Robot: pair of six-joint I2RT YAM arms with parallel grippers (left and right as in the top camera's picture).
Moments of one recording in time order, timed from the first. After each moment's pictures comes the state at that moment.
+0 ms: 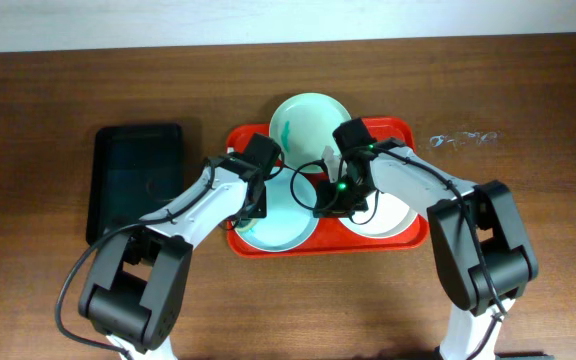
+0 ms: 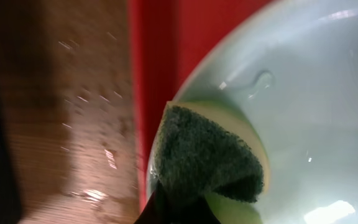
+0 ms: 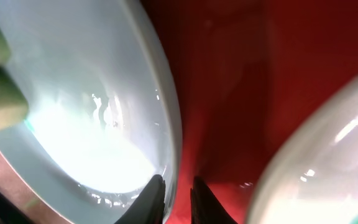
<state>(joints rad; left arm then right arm) -0.47 1.90 1.21 -0.78 -0.27 -0.46 0.36 2.00 1.26 -0.72 -0.49 0.23</state>
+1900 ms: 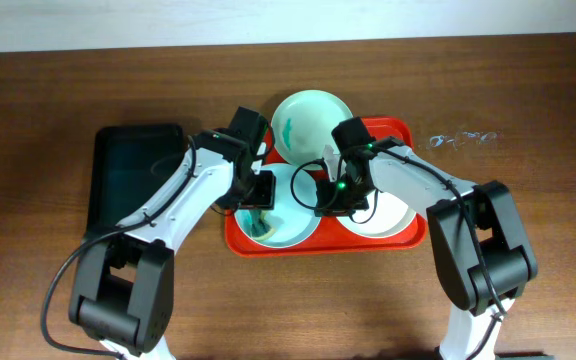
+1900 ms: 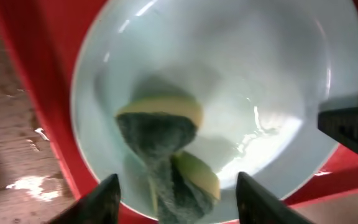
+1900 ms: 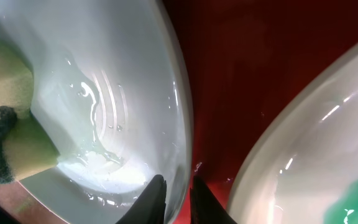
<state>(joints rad) -0.41 1.87 1.36 -0.94 0.14 -0.30 0.36 2.00 1.27 -0.73 -0.46 0.23</state>
